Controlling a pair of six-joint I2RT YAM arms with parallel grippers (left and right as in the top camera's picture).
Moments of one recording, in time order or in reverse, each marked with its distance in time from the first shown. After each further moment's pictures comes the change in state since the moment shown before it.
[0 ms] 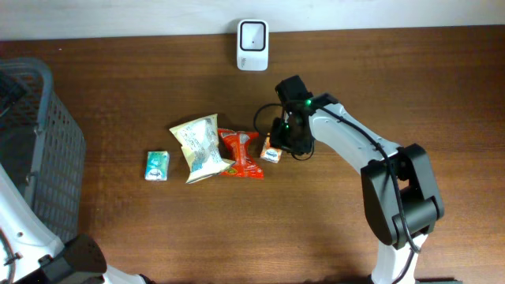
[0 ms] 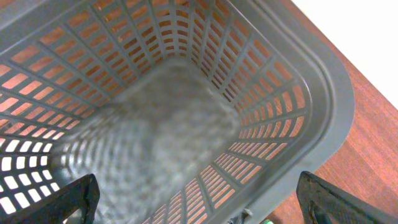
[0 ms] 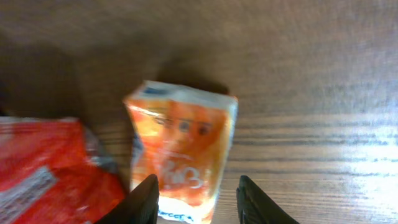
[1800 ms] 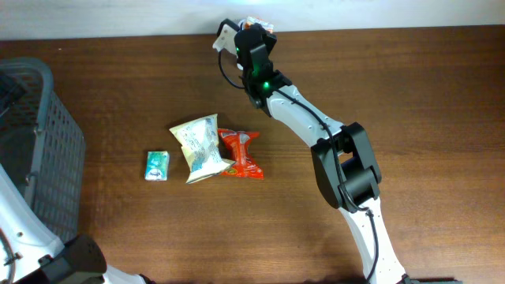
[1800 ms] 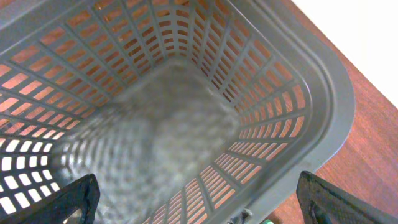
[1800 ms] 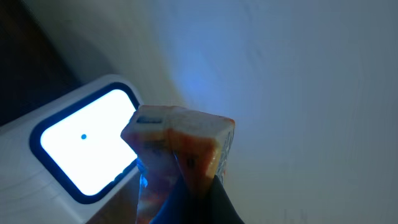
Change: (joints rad) left arm 0.000 0.000 0.000 0.000 0.000 0.000; right arm 0.090 0.427 0.568 0.940 0.737 -1.713
